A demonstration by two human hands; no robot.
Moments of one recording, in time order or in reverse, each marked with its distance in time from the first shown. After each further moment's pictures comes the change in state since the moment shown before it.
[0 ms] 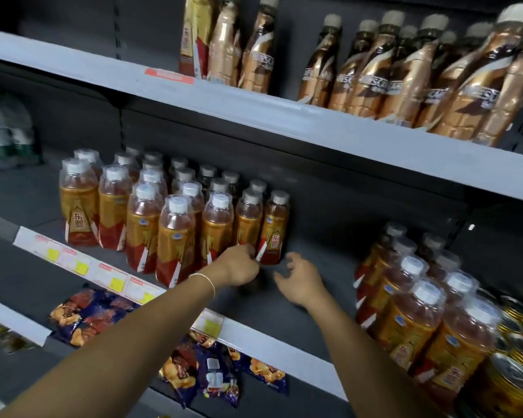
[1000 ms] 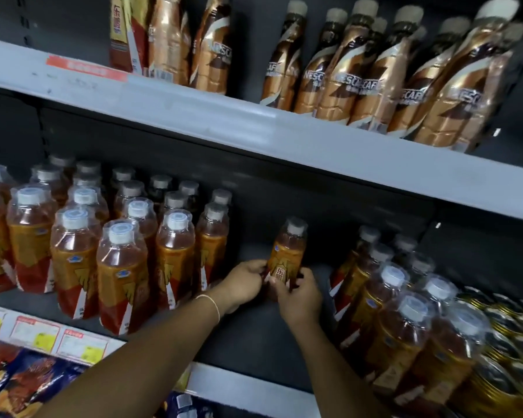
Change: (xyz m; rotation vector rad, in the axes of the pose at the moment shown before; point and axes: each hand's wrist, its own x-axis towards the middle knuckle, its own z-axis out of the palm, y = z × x) left_hand 0.042 0.051 0.048 -0.840 -0.230 0.094; right_hand 0.017 0.043 0.006 0.304 0.453 0.282
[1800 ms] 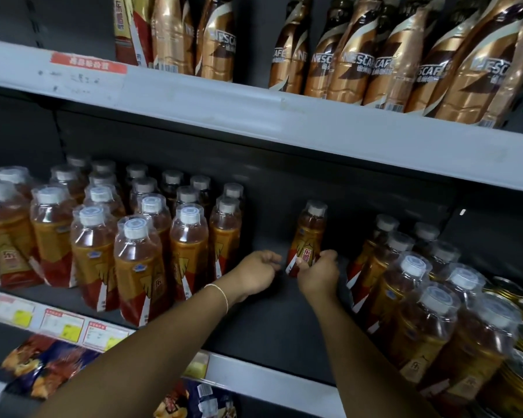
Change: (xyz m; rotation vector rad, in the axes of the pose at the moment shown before) left_hand 0.000 0.003 -0.012 0.262 0.050 -0.074; right_hand 0.034 -0.009 0.007 -0.146 0.066 0.080
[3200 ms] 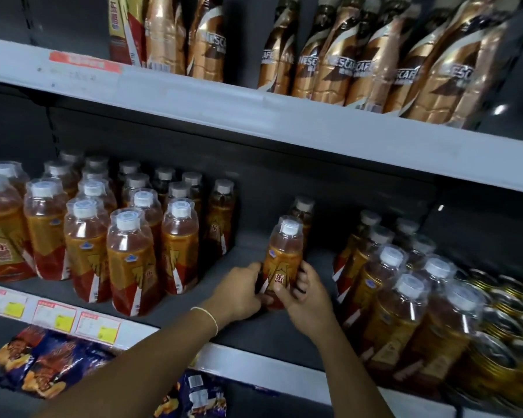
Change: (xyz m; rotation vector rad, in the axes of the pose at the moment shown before) left_hand -0.035 -0.025 0.013 0.705 0.176 0.292; right_hand -0.064 0.033 -0.044 0.428 -0.432 -0.153
